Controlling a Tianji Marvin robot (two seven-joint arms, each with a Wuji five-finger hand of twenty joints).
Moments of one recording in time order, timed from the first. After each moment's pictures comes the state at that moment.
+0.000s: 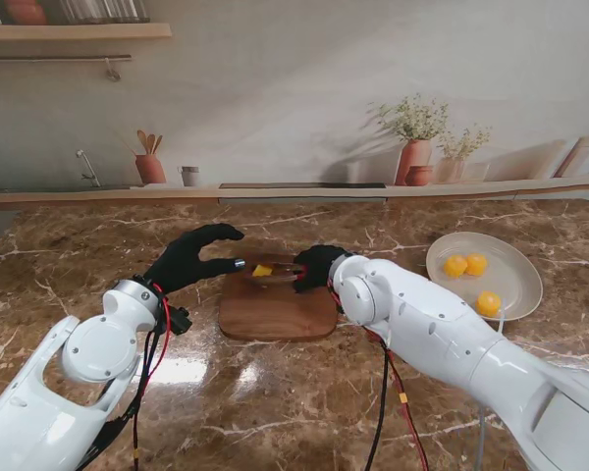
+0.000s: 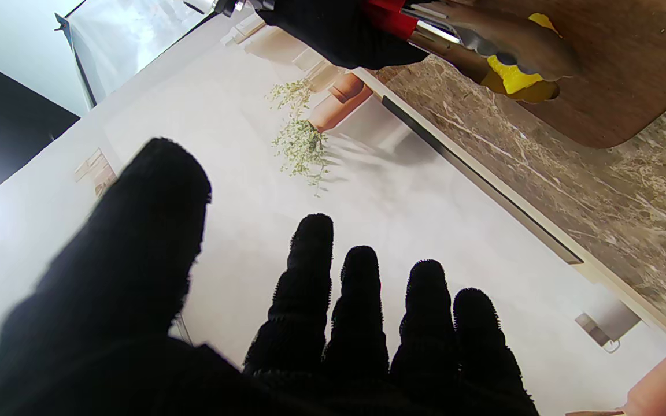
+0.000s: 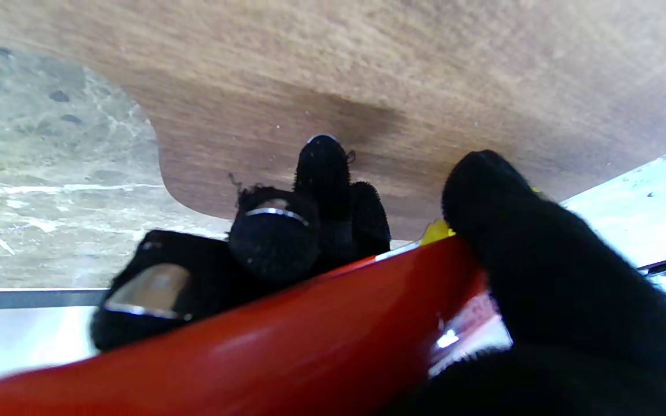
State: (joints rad) left arm 1.56 -1.12 -1.29 -1.78 0.29 0.04 -0.10; right arm -0.83 -1.20 0.45 -1.03 -0.56 0.15 0.11; left_hand 0.61 -0.44 0.46 -0.11 0.51 0.04 0.37 0.29 0.41 0.00 0.28 0.31 0.28 0.06 0.17 0.44 -0.03 -0.04 0.37 0.71; right_hand 0.51 -0.48 0.81 -0.14 0.66 0.04 0.52 0.23 1.06 -0.02 0.58 0.90 1.19 -0.08 1.28 0.91 1.06 -0.05 1.72 0.71
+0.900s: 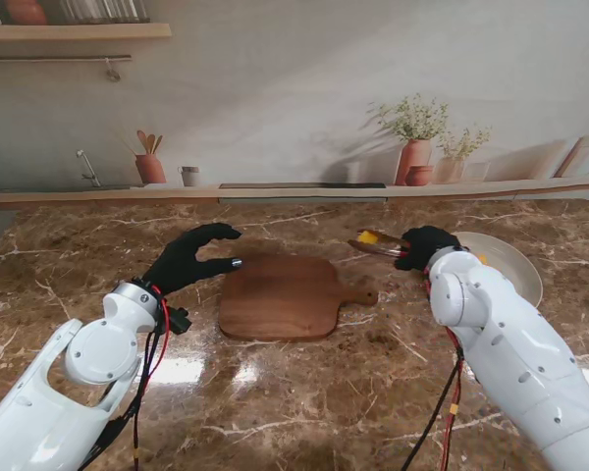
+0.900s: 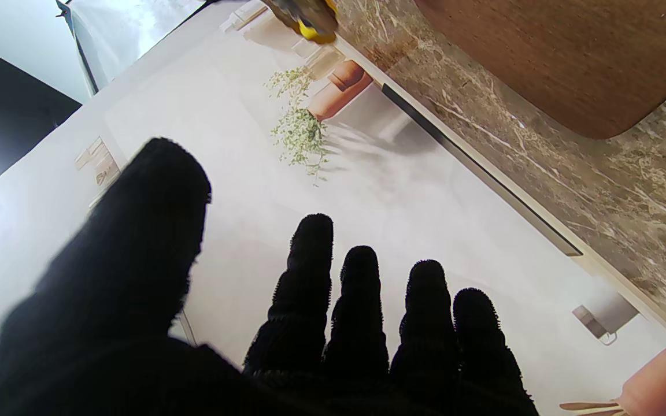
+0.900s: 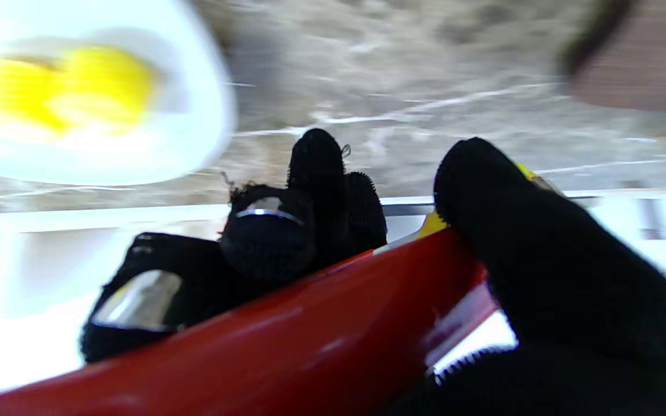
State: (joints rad) left arm 1.56 -1.13 -1.29 -1.73 0.29 -0.02 -0.05; right arm -1.25 -1.07 1.17 -1.39 -0.97 0.28 0.26; left_hand 0.61 -0.44 0.46 -0.11 0.51 0.04 0.37 0.29 0.41 0.00 0.27 0.31 0.28 0.06 0.17 0.44 -0.03 -0.04 0.37 0.72; right_hand 0.51 -0.55 0.90 -0.14 0.72 0.07 0.51 0.23 1.11 0.01 0.57 0.90 1.22 -0.05 1.26 0.91 1.09 -0.01 1.73 0.71
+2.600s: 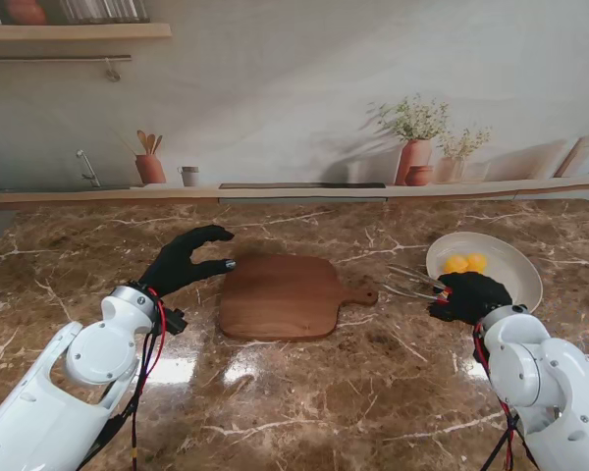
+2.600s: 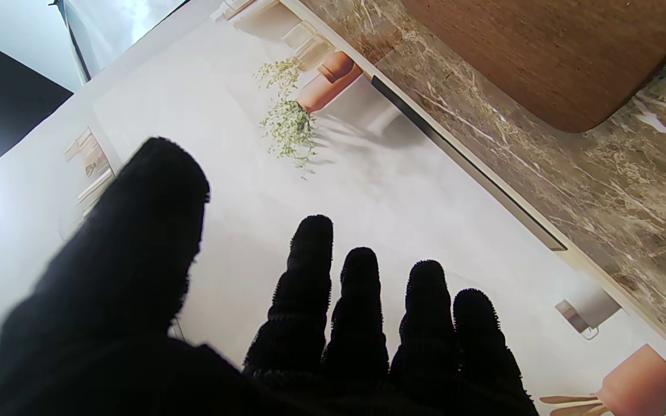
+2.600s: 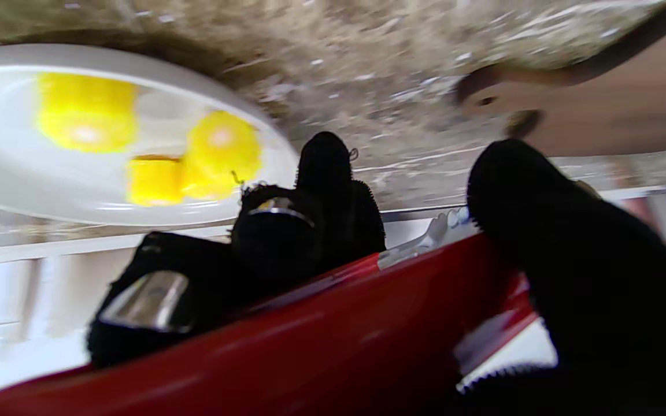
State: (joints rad) left arm 1.54 -1.13 -1.29 -1.65 0.28 -0.08 -0.02; right arm -1.71 -1.04 1.51 -1.72 -0.97 0.10 0.22; left_hand 0.61 -0.45 0.45 -0.11 0.51 0.04 0.36 0.29 0.40 0.00 0.27 0.31 0.26 0.06 0.17 0.44 -0.04 -0.04 0.36 0.73; right_hand 0.36 -0.61 0.98 -0.06 0.71 0.08 0.37 0.32 1.08 -0.03 0.58 0.87 1.22 -0.10 1.25 0.92 1.09 -0.06 1.73 0.71
